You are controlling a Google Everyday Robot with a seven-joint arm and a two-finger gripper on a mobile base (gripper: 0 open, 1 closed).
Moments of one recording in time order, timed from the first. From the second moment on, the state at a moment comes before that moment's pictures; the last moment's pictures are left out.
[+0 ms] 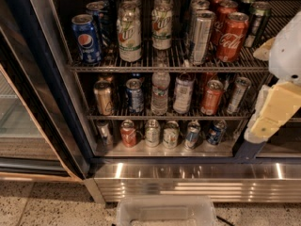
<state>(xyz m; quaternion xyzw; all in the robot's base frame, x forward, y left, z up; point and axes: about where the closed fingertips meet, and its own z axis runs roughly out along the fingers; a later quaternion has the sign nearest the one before) 0.413 -0.193 0.962 -0.57 0.80 -0.01 0.18</state>
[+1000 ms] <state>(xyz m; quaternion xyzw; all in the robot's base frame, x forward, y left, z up) 0.433 -0.214 0.958 -0.50 0.79 -0.04 0.35</state>
